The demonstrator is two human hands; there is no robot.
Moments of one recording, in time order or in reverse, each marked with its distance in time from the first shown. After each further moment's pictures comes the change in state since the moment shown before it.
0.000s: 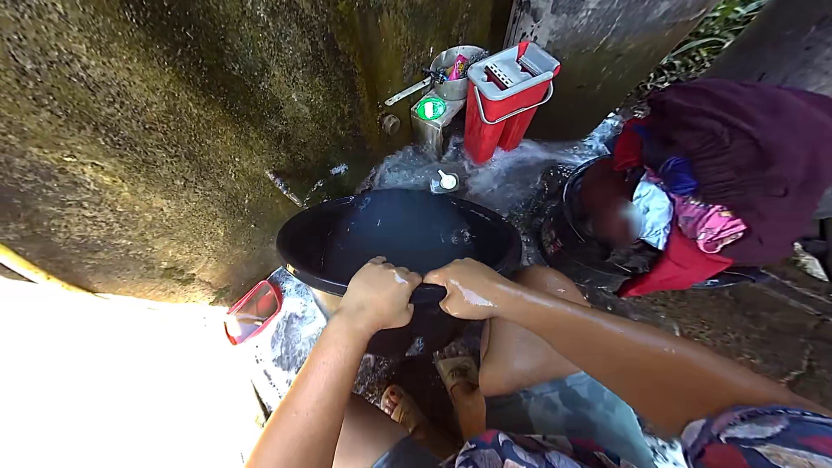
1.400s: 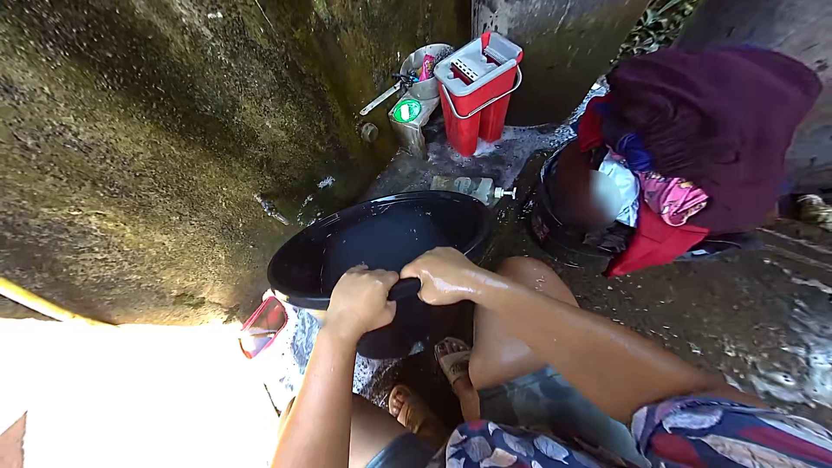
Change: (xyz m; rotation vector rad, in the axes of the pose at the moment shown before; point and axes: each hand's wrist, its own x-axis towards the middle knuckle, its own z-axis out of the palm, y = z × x) left_hand 0.011 0.021 0.005 0.000 0.180 -0.090; right_hand -0.006 0.024 -0.013 -0.005 0.052 -0.073
